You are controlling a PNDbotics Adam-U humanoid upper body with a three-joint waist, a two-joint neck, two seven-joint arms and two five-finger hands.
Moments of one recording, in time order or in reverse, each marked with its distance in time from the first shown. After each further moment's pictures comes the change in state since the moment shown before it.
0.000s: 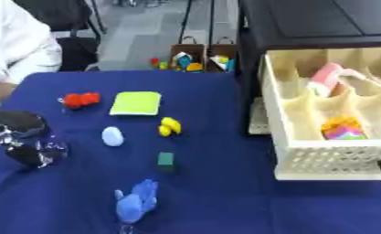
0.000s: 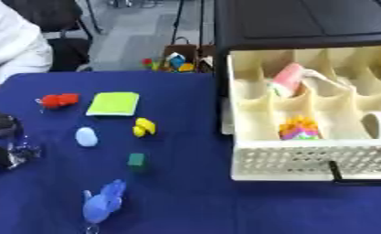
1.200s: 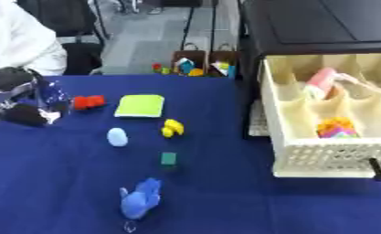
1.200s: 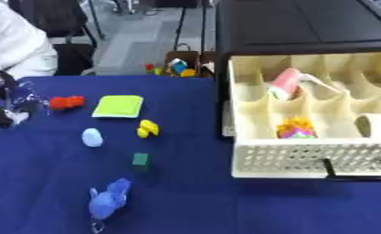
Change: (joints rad) left arm -0.010 0.033 0.080 -0.246 0.253 0.148 0.137; right arm 0.015 0.000 0.000 0.000 0.000 0.000 -0.003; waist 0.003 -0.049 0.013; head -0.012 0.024
